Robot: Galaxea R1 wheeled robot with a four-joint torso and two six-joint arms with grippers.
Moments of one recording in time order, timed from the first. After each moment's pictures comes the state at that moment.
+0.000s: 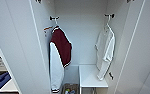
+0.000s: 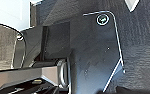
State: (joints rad) left arm 1.58 2.93 -2.70 0.47 -0.19 -0.45; right arm -1.61 2.92 -2.61 -0.22 0.20 0.28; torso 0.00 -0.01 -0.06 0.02
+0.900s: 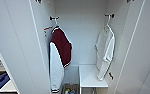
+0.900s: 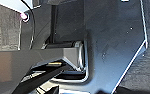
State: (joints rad) left arm 1.58 3.01 -2.80 0.48 -0.15 -0.44; right arm -1.60 3.10 -2.75 -0.22 0.05 0.27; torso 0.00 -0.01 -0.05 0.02
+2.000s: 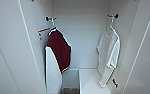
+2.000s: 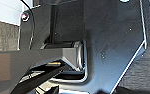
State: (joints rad) left arm 1.58 3.01 -2.80 0.48 -0.15 -0.44; right arm -1.60 3.10 -2.75 -0.22 0.04 0.27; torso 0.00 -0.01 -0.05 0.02
